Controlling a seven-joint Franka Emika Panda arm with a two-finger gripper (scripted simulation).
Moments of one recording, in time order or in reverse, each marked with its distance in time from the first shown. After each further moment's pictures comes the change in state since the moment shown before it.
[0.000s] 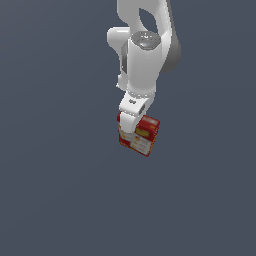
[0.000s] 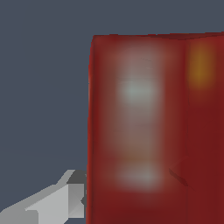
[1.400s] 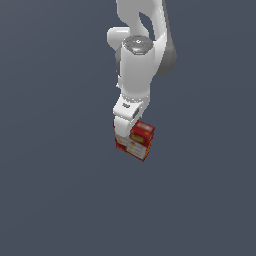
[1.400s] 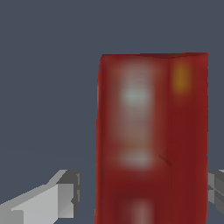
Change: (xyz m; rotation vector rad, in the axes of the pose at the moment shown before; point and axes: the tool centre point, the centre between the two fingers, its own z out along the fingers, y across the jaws) arm -0.010 0.018 0.006 0.000 0.001 0.001
